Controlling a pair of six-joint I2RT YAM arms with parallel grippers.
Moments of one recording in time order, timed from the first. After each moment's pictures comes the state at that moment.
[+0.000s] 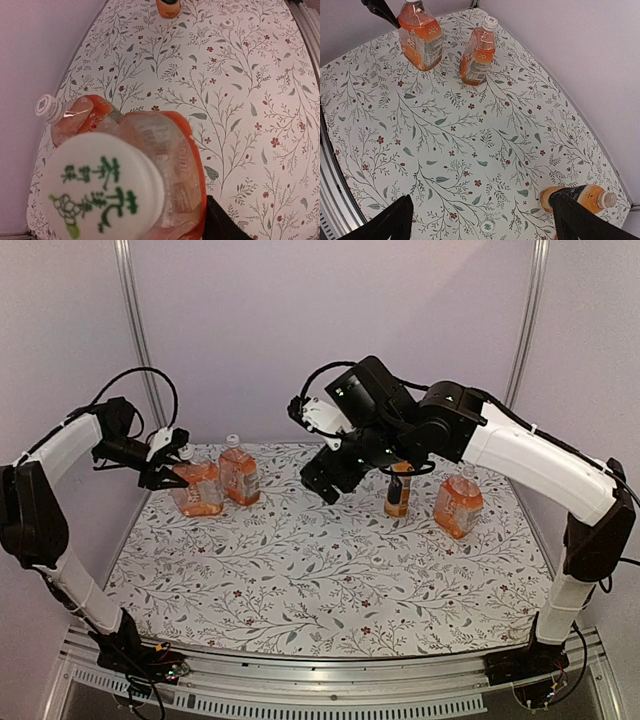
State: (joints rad) left arm 0.12 1.66 1.46 -1.07 0.80 1.48; right arm 1.11 1.83 2.01 -0.94 0.32 -0.06
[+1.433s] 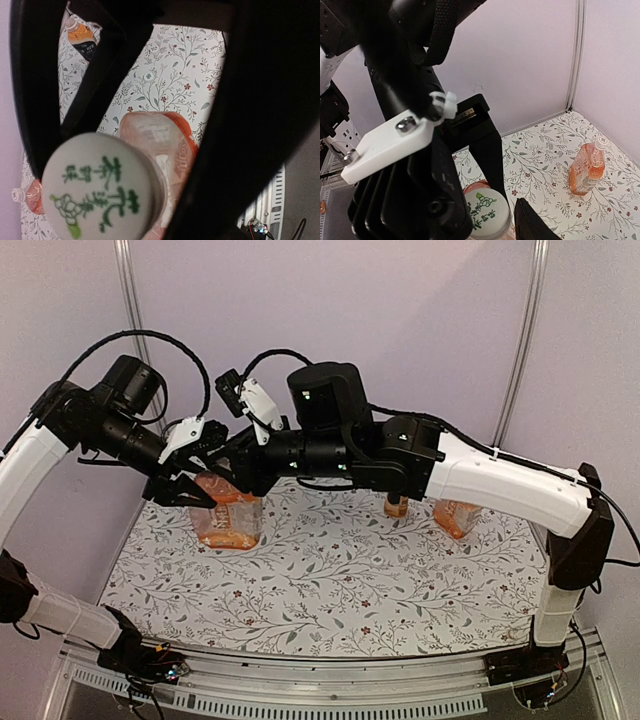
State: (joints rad) left arm -0.57 1.27 1.62 -1.31 0.51 0.86; right arm 1.24 1.92 2.01 -0.30 -0.02 0.11
